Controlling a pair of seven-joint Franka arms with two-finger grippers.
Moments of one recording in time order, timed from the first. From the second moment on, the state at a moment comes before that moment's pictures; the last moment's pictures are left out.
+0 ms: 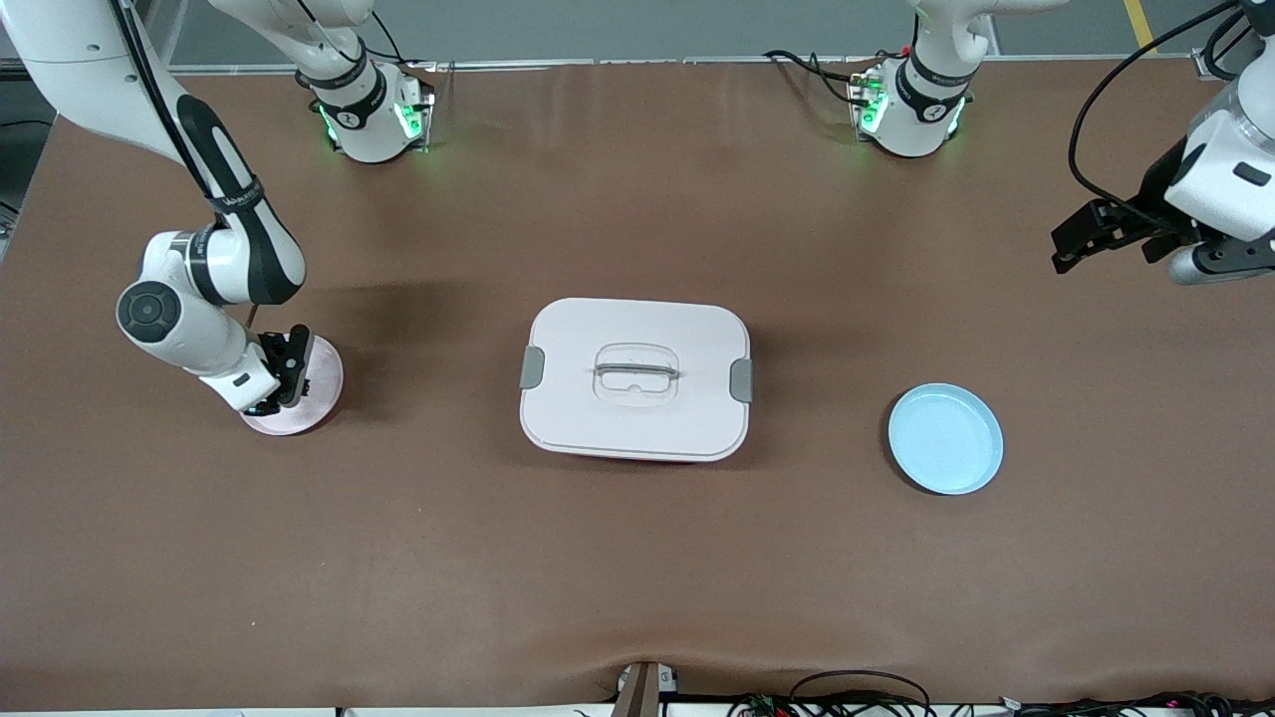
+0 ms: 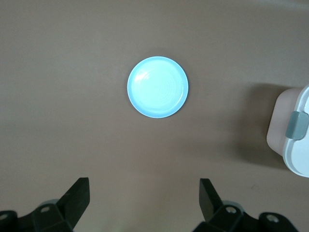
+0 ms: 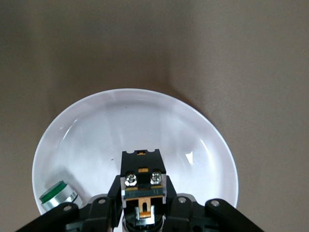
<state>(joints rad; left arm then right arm) -0.03 -0.04 -0.09 -1.63 0.03 1.59 -0.21 -0.14 0.40 0.04 -2.19 -0.21 2.54 -1.42</state>
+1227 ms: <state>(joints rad) -0.01 -0.05 -0.08 -1.62 0.03 1.55 -0.18 -0.14 0.44 0.04 -2.18 -0.21 2.55 -1.42</state>
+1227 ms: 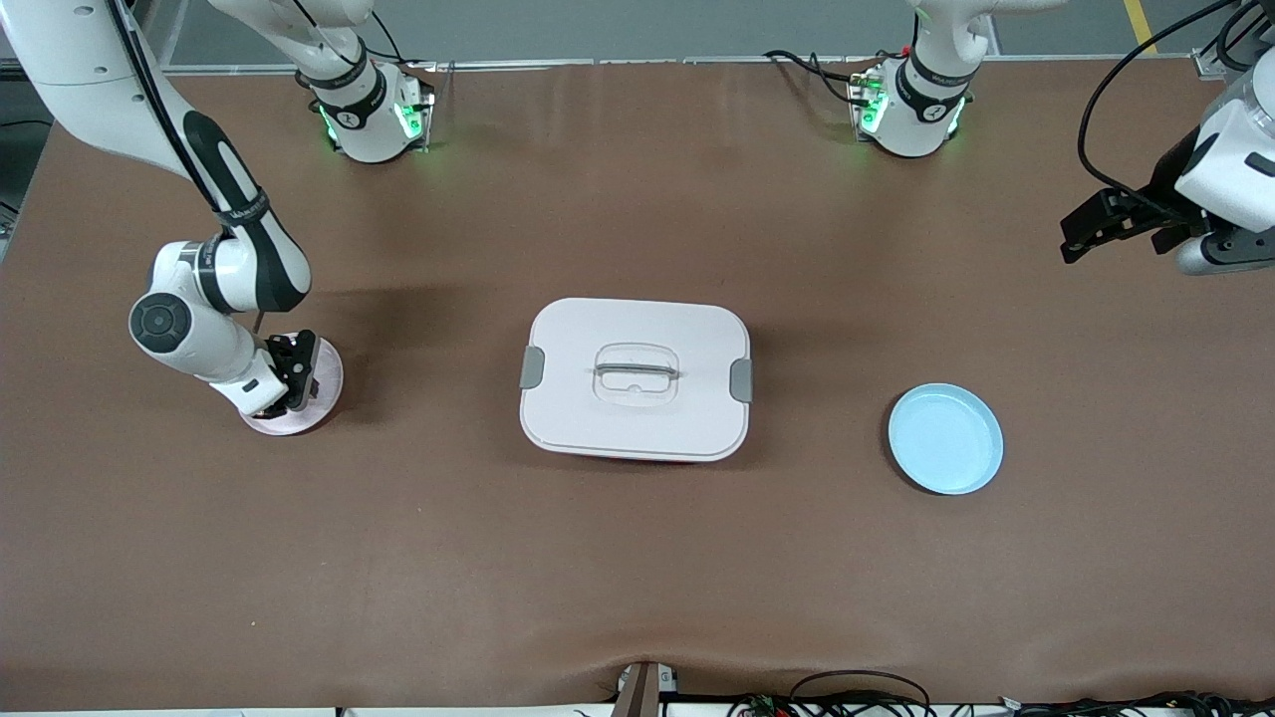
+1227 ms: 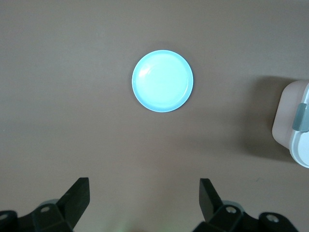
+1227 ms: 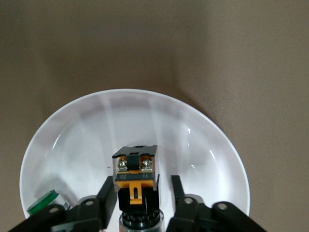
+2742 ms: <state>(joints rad) -0.01 -0.05 -0.08 -1.60 0.03 1.54 -0.18 -0.14 0.39 0.05 -1.97 -0.12 2.45 -0.36</state>
